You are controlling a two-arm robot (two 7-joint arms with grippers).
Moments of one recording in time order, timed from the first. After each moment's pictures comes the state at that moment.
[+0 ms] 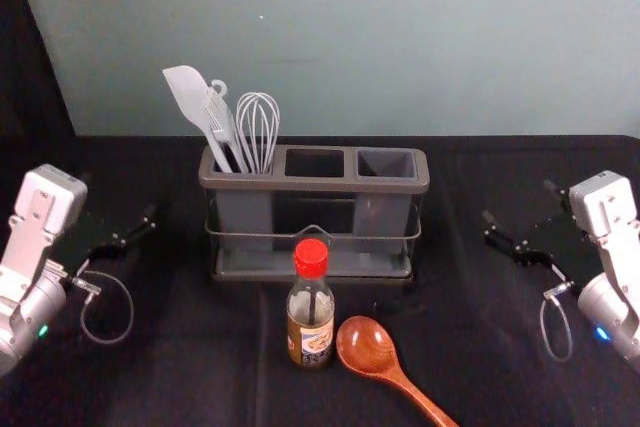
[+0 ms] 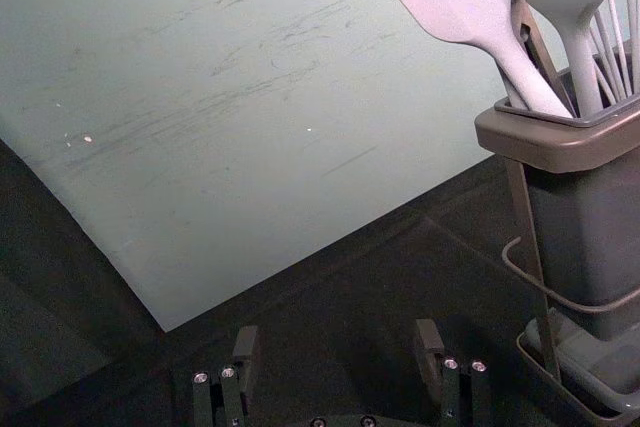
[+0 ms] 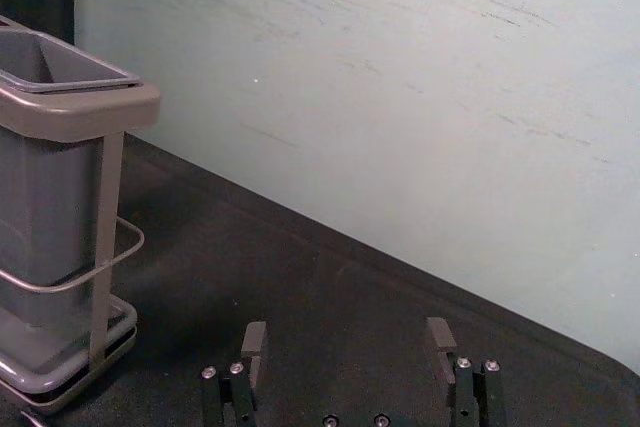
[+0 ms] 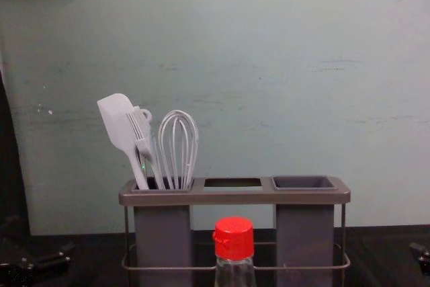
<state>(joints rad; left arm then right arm) -0.20 0.60 0.45 -1.41 -0.25 -0.12 0.03 0.20 0.60 -0.45 -1.41 0.25 -0.12 -0.03</state>
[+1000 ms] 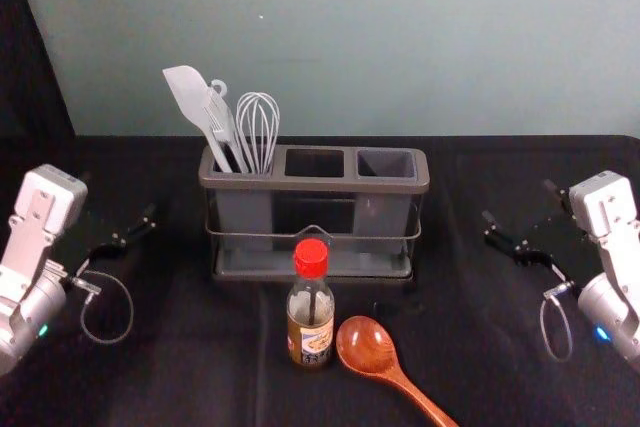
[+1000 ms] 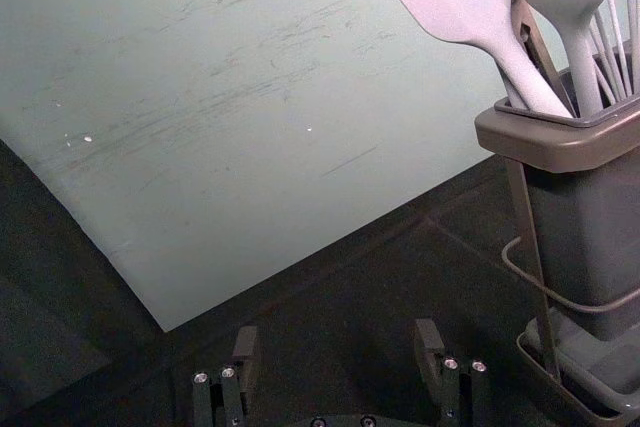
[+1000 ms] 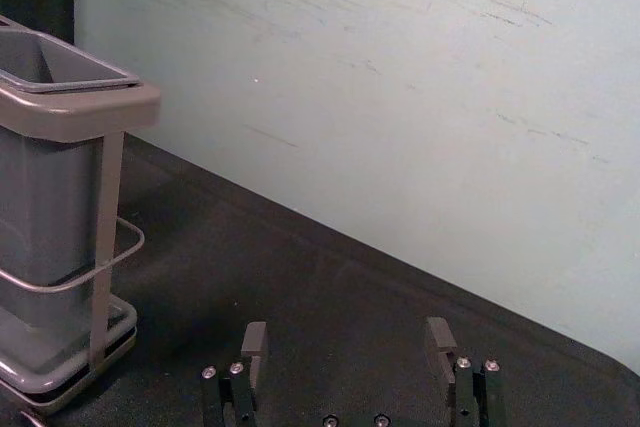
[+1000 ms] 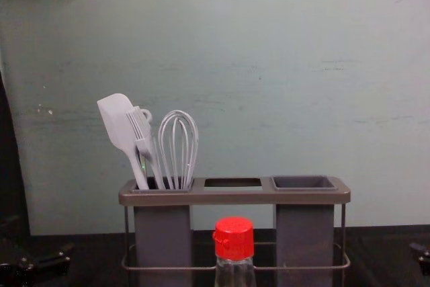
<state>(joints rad) -0.20 0.60 0.45 -1.41 -0.25 -0.12 0.03 0.20 0.60 -0.45 -1.41 0.25 -0.12 -0.03</state>
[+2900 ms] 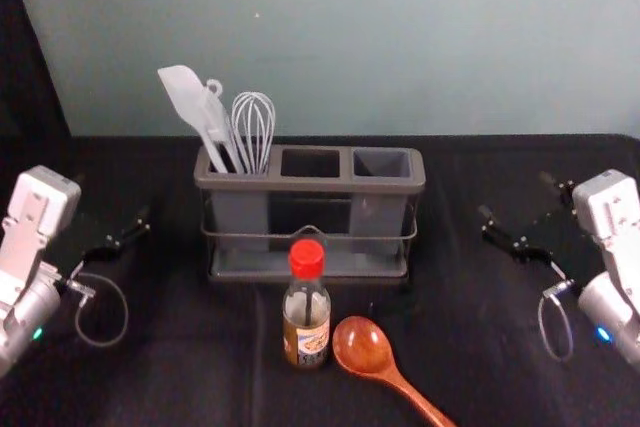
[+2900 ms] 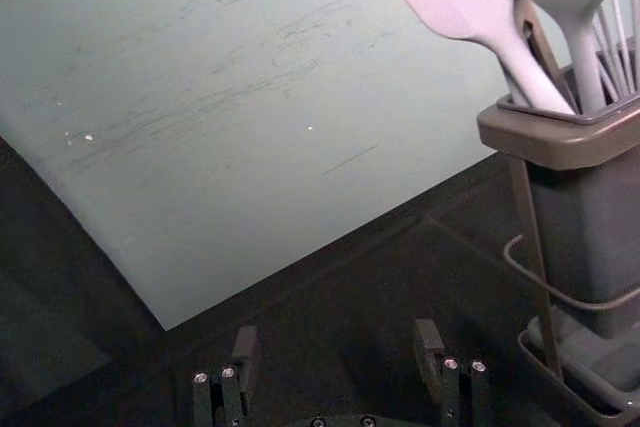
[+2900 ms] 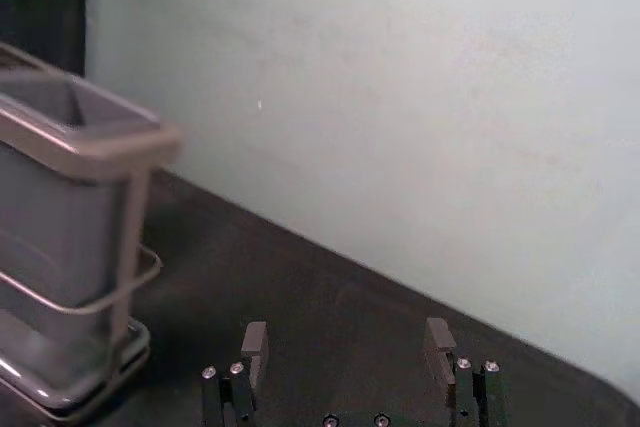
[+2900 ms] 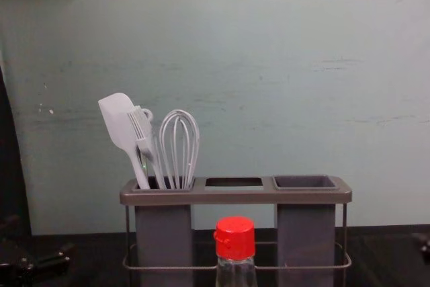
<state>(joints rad) -0.20 0.60 0.45 -1.41 -0.25 -0.12 0.03 0.17 0.62 -0.43 -1.46 0.25 -0.13 -0.04</state>
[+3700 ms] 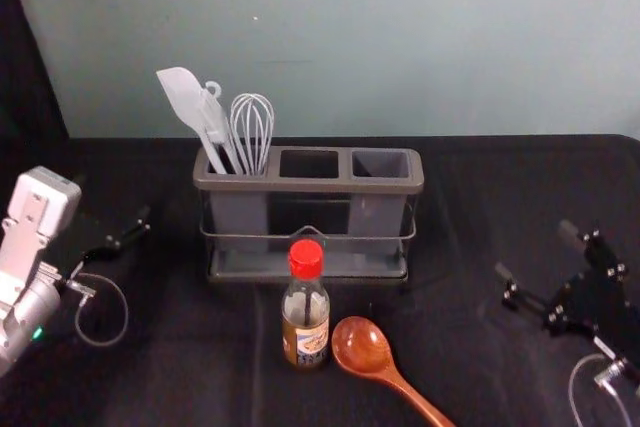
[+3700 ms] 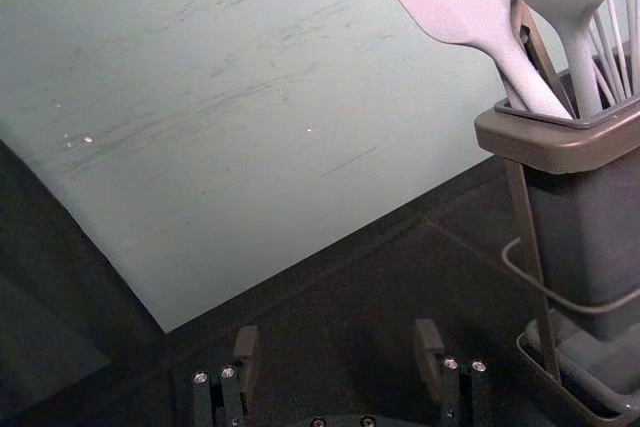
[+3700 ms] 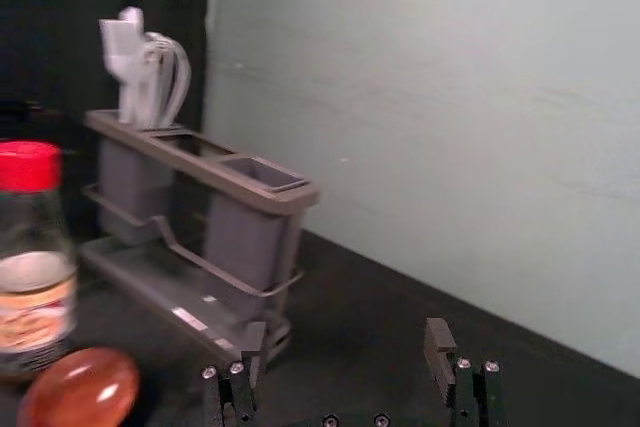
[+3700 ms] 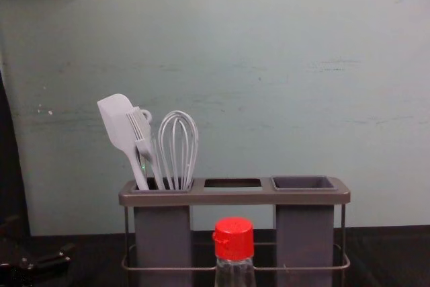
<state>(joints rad) -0.20 0.60 0.45 -1.41 -0.25 -0.12 0.03 -0.22 0.79 -0.26 -1.79 0.36 -0.30 0.05</state>
